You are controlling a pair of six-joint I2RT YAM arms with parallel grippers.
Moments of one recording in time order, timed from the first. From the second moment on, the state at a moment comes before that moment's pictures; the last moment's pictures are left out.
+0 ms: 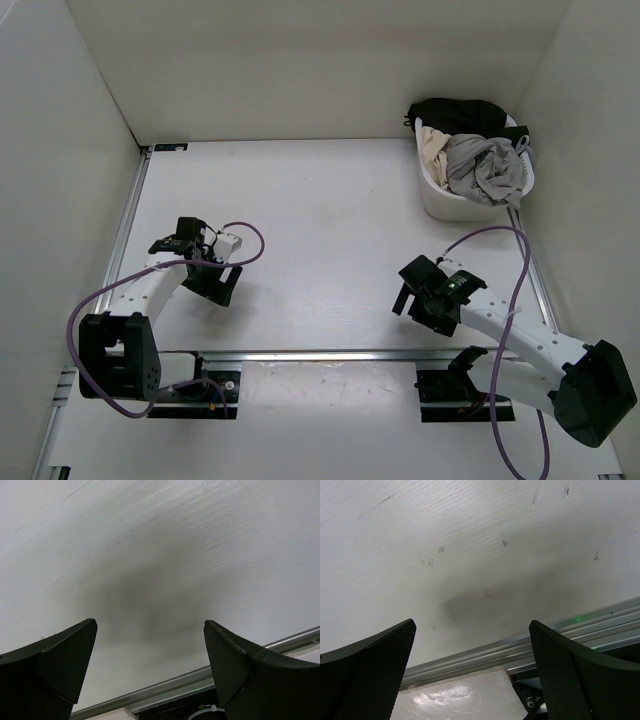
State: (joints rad) left arm -0.06 1.28 0.76 -0.79 0.15 0.43; right arm 0.70 1.02 0.61 -0.92 0.27 1.06
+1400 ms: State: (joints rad) left arm -0.07 1.39 1.02 -0.83 0.06 0.39; right arm 0.03 1.79 2.03 -0.85 0.24 0.37
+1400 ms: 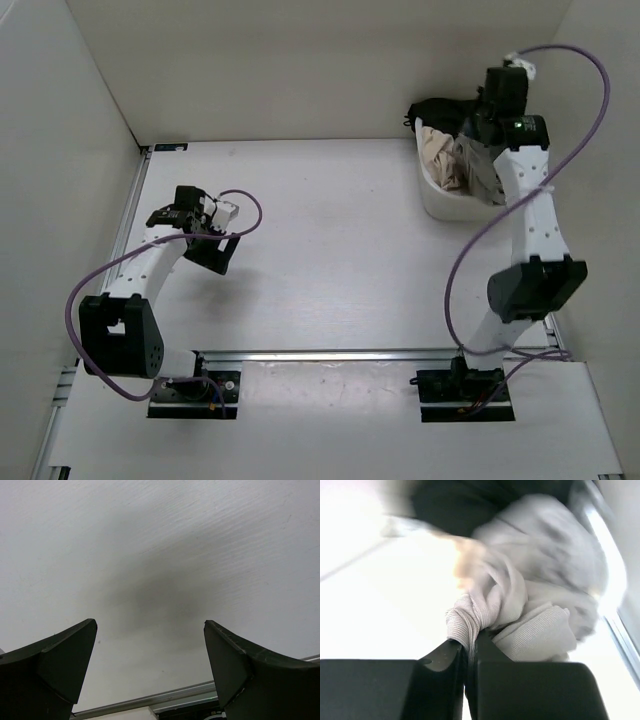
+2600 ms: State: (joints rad) left arm 0.20 1.53 1.35 -0.96 0.24 0.39; right arm 0.59 1.75 1.70 -0.80 0.18 0.40
